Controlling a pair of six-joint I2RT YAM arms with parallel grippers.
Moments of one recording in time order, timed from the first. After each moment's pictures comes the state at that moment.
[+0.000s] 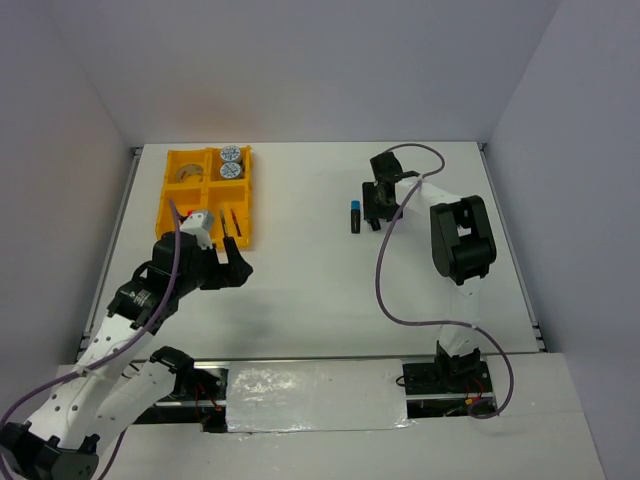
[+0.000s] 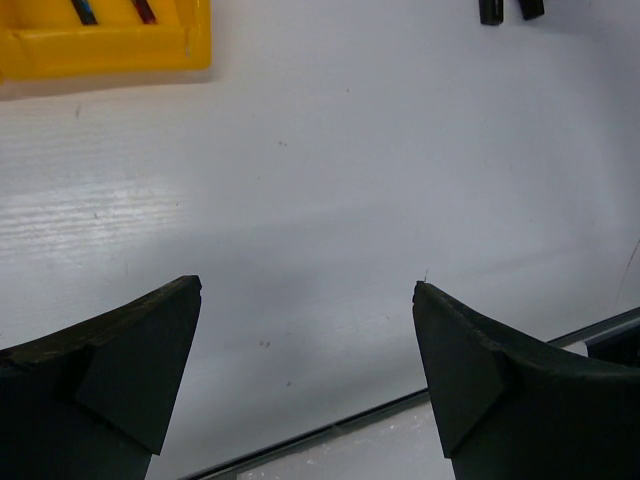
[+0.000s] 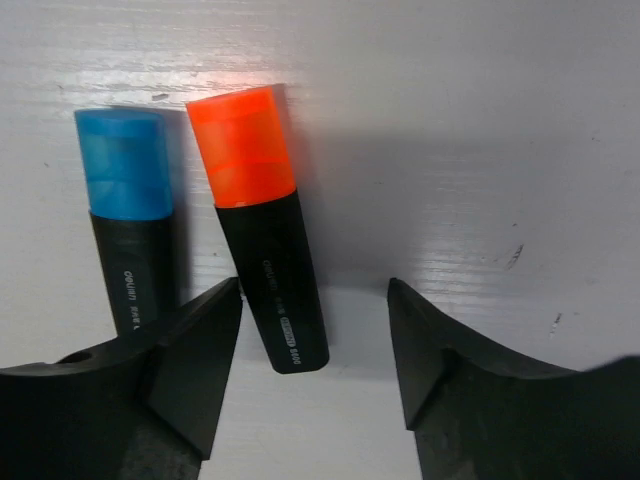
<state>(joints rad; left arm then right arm) -0.38 0.72 0.75 -0.63 0.04 -0.47 0.27 2.06 1.46 -0.46 0.10 0.24</state>
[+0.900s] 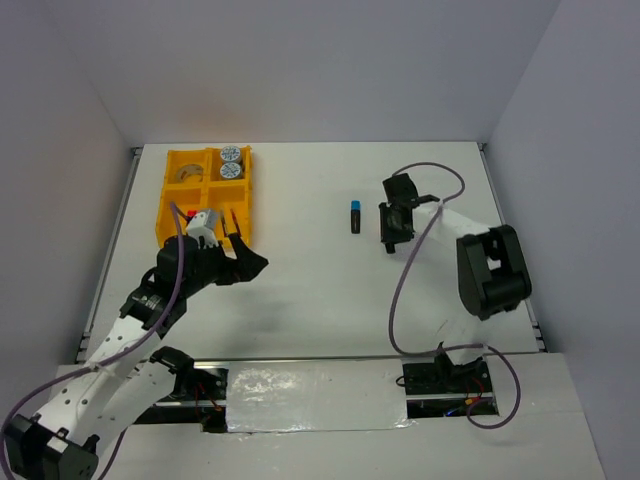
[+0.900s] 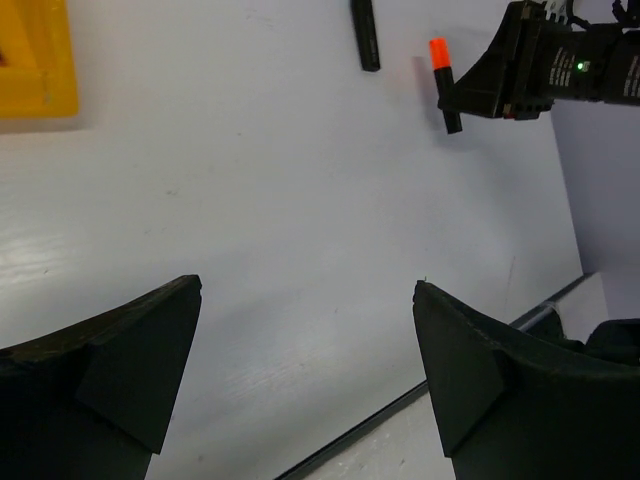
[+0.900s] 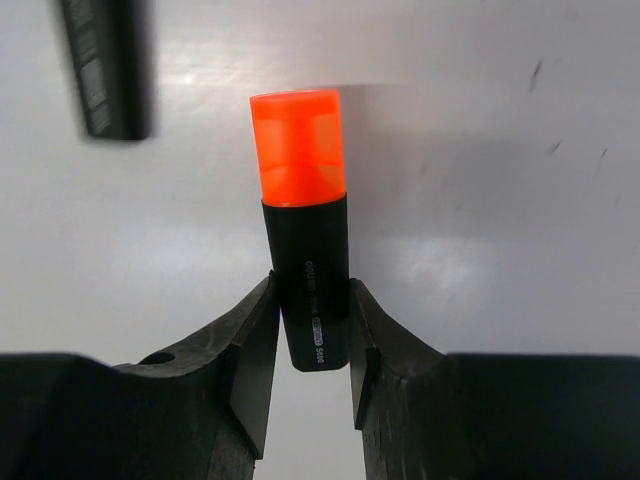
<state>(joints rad) -0.38 0.71 0.61 -0.36 0.17 -0.59 0.27 1.78 1.15 -0.47 0.10 0.25</state>
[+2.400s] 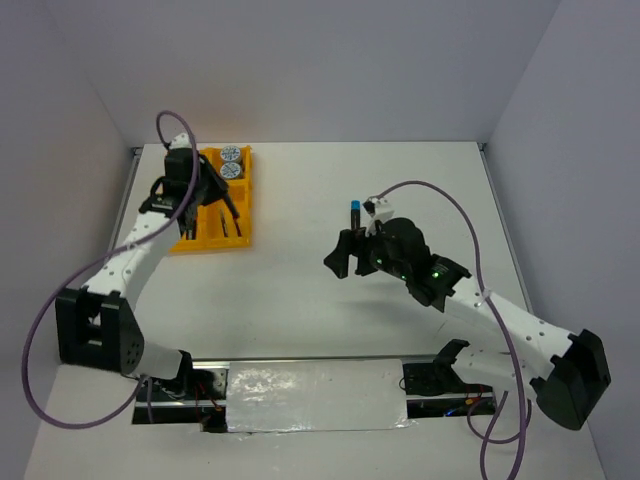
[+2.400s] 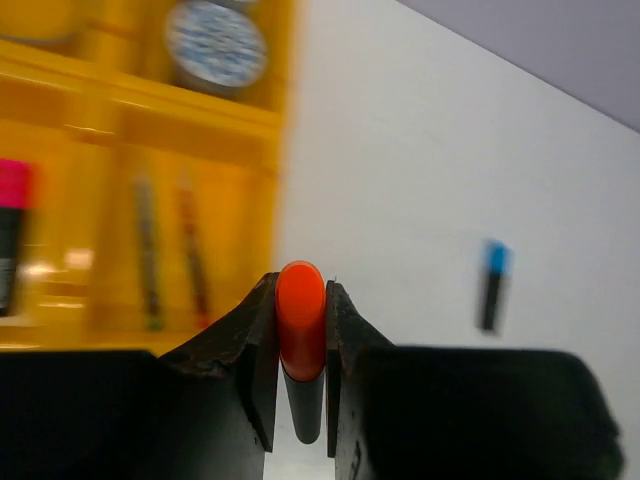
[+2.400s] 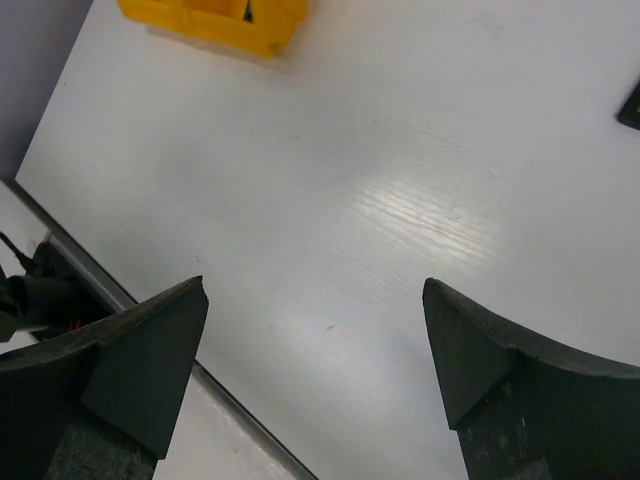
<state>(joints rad) -0.21 1.35 1.07 -0.18 0.00 -0.59 0.76 1.06 0.78 -0.17 -0.05 0.48</state>
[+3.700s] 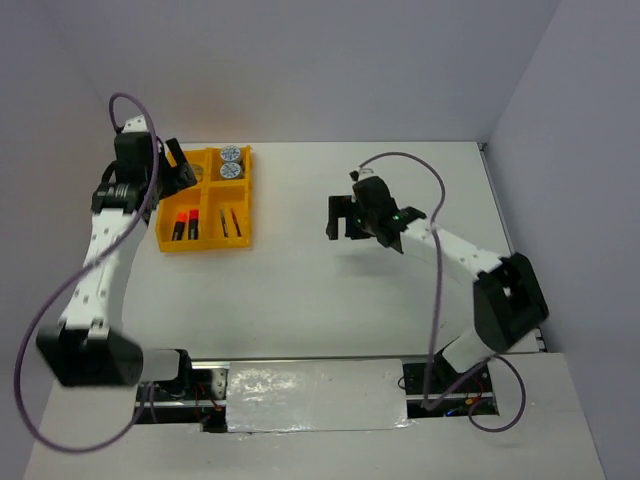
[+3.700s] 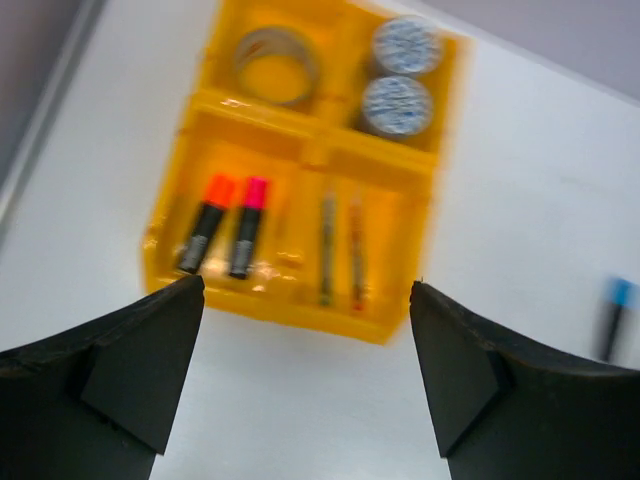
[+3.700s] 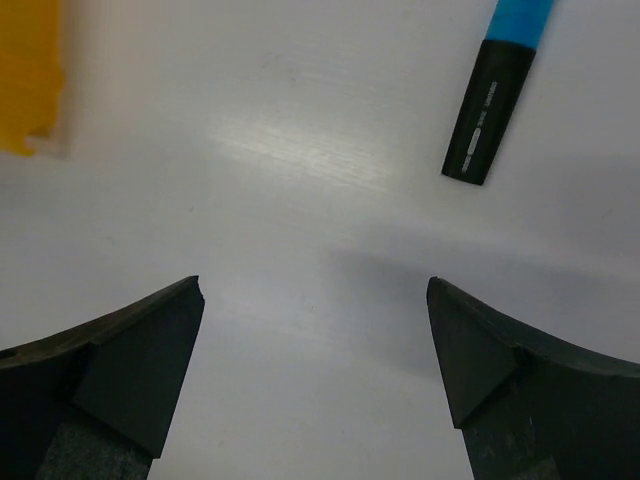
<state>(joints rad) 0.07 1.40 1.42 -0.67 -0.19 -0.34 0.56 1.47 1.03 -0.27 0.02 0.41</state>
